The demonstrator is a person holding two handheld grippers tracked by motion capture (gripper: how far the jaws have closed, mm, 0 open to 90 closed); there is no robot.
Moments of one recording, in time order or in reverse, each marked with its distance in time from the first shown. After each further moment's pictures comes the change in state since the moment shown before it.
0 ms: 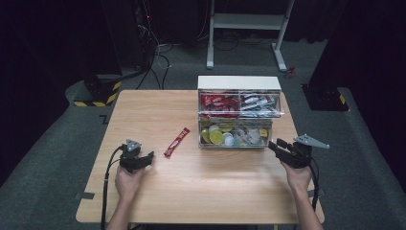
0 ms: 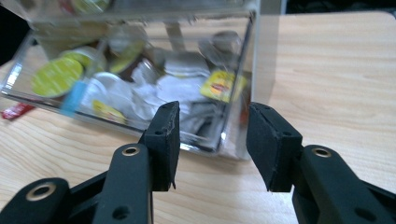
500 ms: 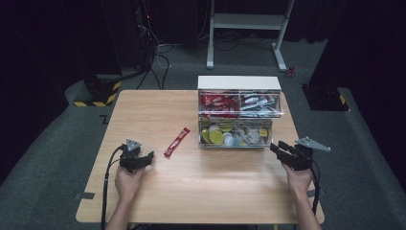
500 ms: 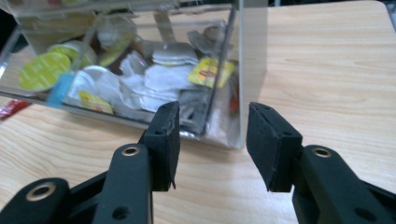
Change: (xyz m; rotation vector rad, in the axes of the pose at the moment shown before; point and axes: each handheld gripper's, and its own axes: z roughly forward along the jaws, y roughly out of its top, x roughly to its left) left arm 0.000 0.000 0.000 0.001 -0.004 -0.002; right arm -0.006 -0.009 -0.001 0.003 -0.017 0.027
